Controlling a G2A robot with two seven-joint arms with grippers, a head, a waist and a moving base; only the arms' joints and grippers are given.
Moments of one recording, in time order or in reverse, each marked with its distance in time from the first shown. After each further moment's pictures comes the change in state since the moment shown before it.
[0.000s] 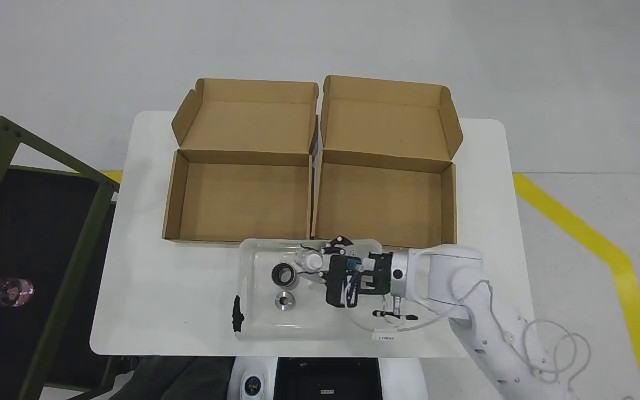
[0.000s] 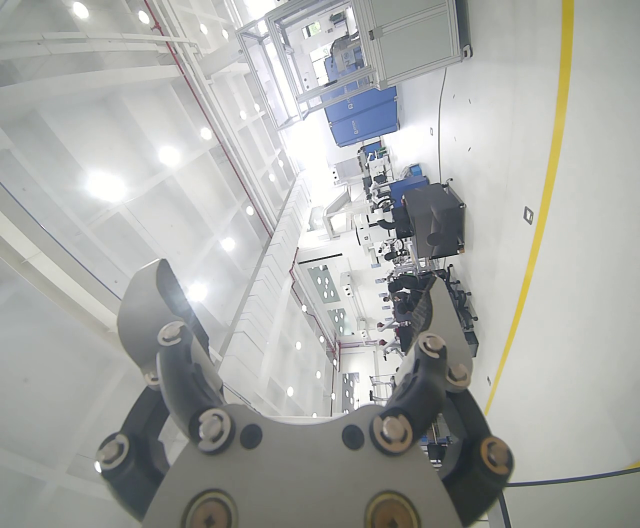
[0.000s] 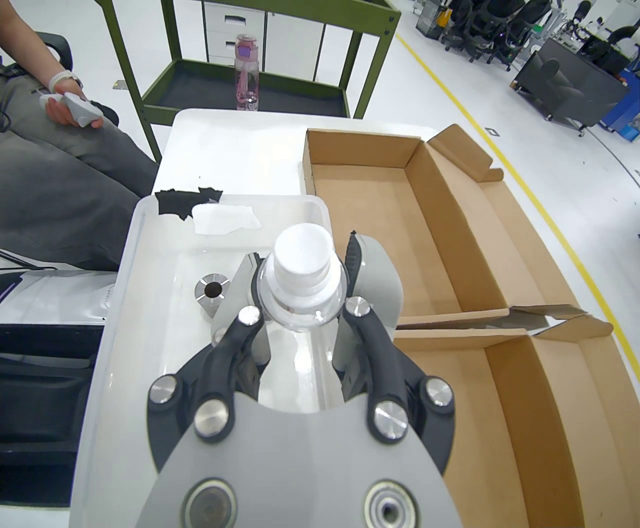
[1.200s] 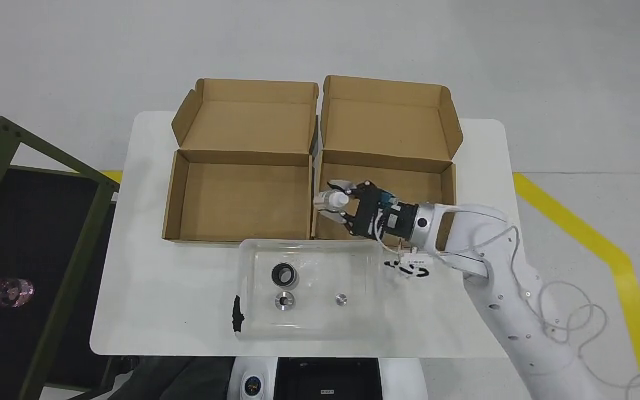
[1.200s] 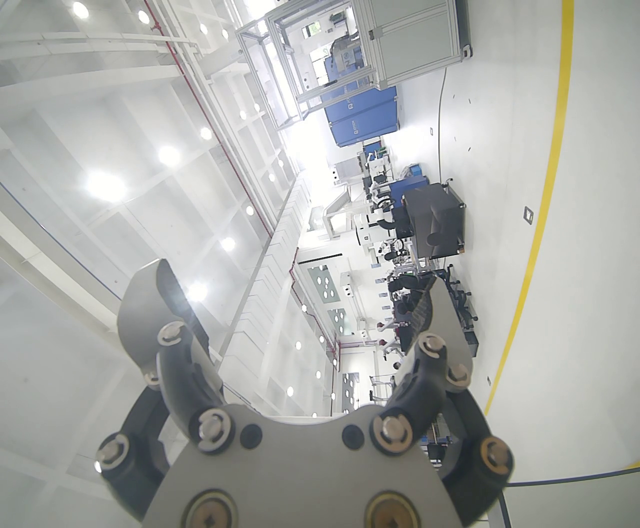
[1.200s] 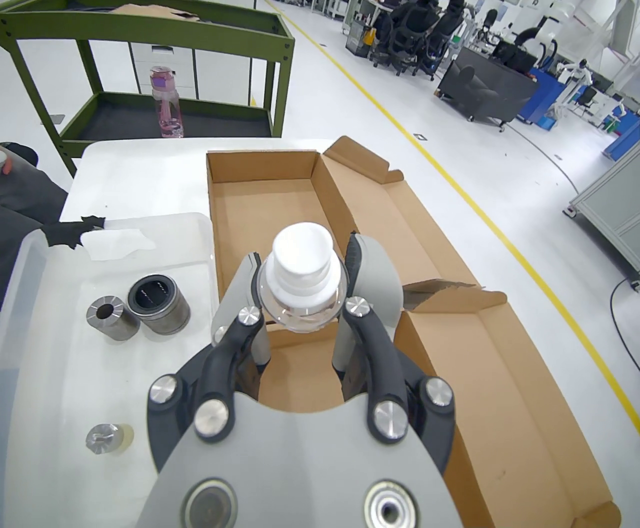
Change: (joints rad) left arm 0.000 0.000 0.000 0.000 0.000 0.000 0.000; right arm 0.165 0.003 0.064 0.177 0.081 0.081 -0.049
